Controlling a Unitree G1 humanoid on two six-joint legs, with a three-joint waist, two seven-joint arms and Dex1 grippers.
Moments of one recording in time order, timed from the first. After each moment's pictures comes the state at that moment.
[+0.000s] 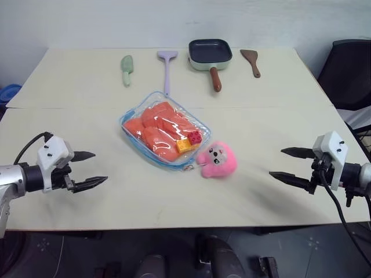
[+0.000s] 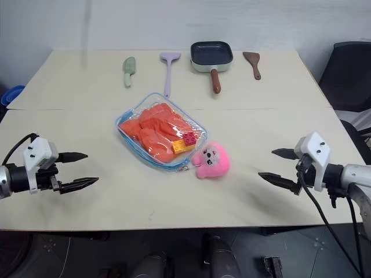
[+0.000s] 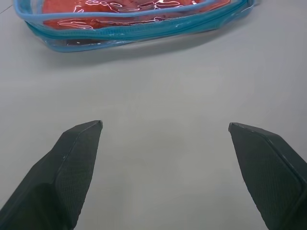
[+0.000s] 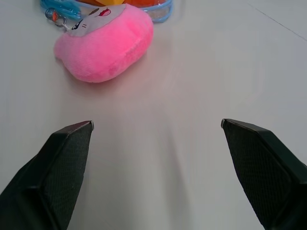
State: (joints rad) left arm -0.06 1.00 0.36 -0.08 -0.40 0.40 -1.07; right arm -0.08 -0.98 -0.31 -0.20 0.53 0.50 1.06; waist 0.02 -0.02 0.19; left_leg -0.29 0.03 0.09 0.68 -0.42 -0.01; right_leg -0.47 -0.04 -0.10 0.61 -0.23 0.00
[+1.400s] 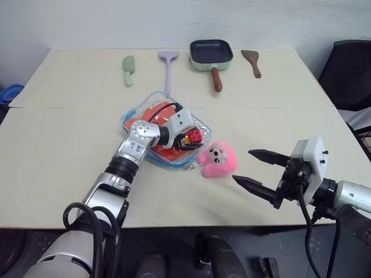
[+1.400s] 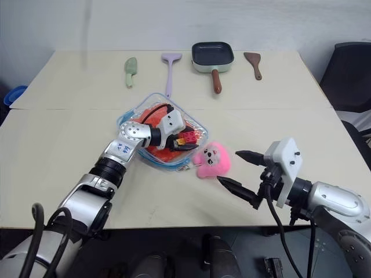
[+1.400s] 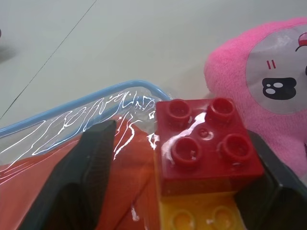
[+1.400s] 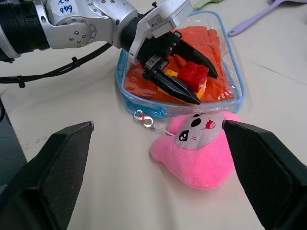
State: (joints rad) left arm -0.96 0.28 -0.25 0.71 0.01 0.05 -0.88; right arm 0.02 -0.81 -0.36 -0.78 0.94 0.78 0.58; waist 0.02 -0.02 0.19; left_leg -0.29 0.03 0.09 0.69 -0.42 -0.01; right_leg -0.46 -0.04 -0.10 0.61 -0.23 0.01
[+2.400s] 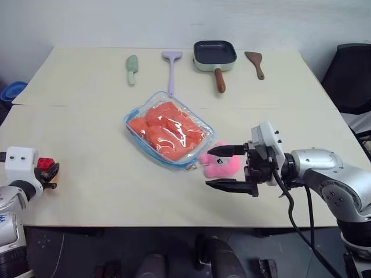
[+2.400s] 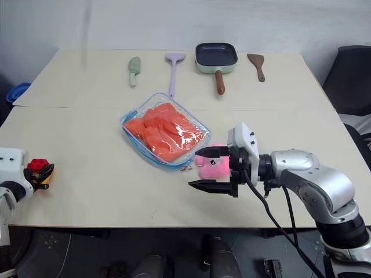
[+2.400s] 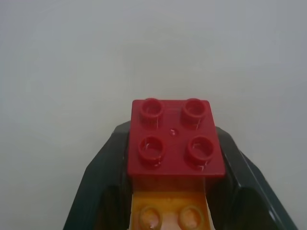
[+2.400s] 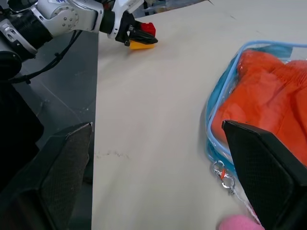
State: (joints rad) left arm -0.07 0.64 0.61 -0.06 -0.12 0.68 -0.40; right arm -0.44 -0.77 0.04 -0.46 0.83 0.74 0.96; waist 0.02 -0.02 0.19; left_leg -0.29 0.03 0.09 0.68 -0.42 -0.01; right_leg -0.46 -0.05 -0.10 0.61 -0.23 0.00
